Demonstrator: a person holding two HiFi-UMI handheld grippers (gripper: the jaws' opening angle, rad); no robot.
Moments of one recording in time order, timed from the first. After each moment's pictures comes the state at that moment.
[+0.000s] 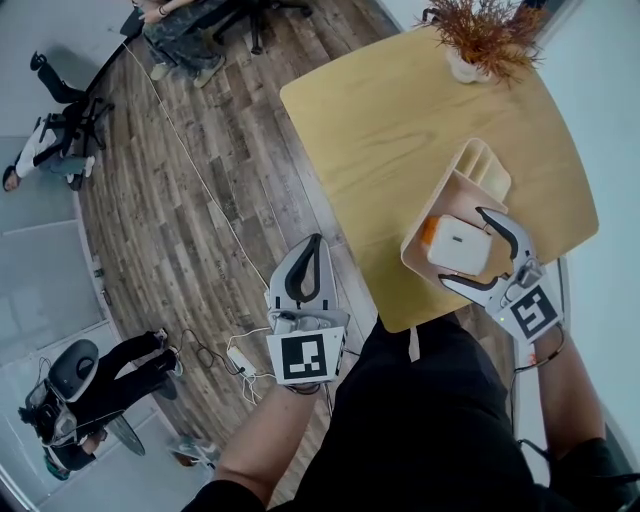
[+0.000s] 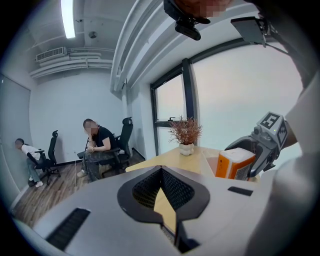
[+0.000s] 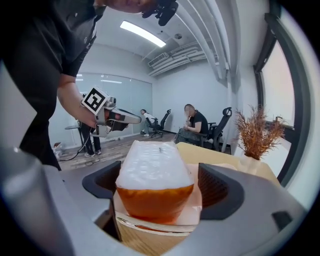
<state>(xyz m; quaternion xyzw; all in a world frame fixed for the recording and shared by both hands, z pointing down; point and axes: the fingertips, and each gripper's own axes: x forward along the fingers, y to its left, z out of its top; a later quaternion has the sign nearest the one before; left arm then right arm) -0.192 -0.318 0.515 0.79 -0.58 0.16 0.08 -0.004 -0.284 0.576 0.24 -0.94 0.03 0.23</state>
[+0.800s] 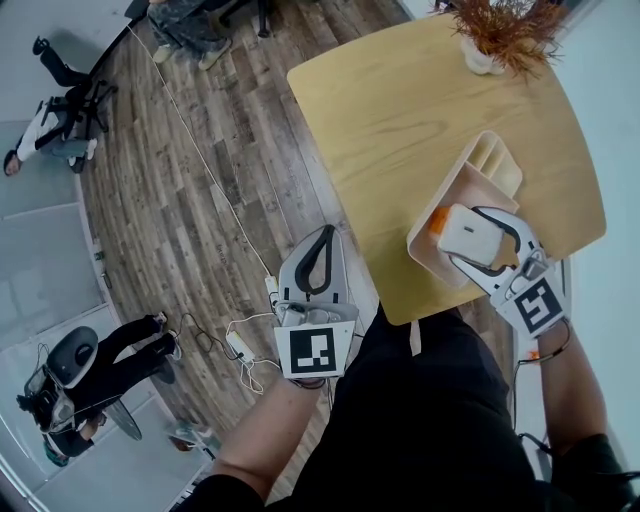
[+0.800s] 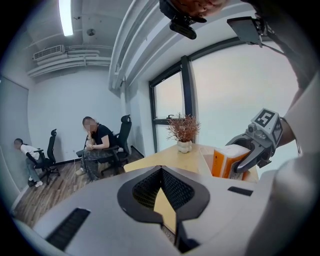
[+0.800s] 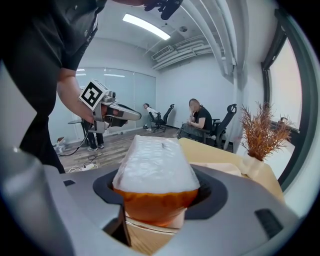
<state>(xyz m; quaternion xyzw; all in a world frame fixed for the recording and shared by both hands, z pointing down) -0.185 -0.314 0.523 0.80 -0.57 0.17 0.08 -0.008 -0.290 0.584 0.23 -0.94 0.04 0.26</state>
